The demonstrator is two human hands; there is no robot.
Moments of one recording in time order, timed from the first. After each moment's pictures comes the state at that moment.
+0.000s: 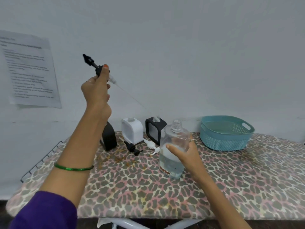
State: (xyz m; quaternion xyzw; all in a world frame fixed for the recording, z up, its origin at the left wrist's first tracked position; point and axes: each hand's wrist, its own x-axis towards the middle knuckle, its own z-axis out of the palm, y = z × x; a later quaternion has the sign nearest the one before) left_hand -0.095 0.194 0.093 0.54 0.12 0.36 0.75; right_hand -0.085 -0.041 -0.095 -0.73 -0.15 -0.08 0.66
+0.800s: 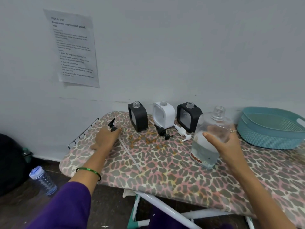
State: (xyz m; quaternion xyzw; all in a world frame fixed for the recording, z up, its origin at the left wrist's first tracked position) left_hand -0.122 0.331 -0.113 0.80 0.42 0.19 0.39; right_hand -0.085 -0.038 -0.095 -0.73 -0.16 -0.11 0.65
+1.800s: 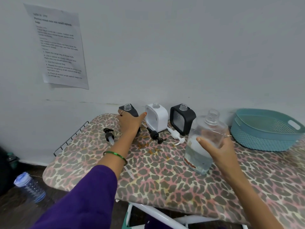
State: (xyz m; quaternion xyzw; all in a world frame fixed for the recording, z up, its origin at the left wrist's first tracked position) left_hand -0.030 0.253 -0.079 0.80 0.33 0.21 0.45; right_hand -0.079 -0.040 -0.102 -0.73 -0.15 -0.10 0.66
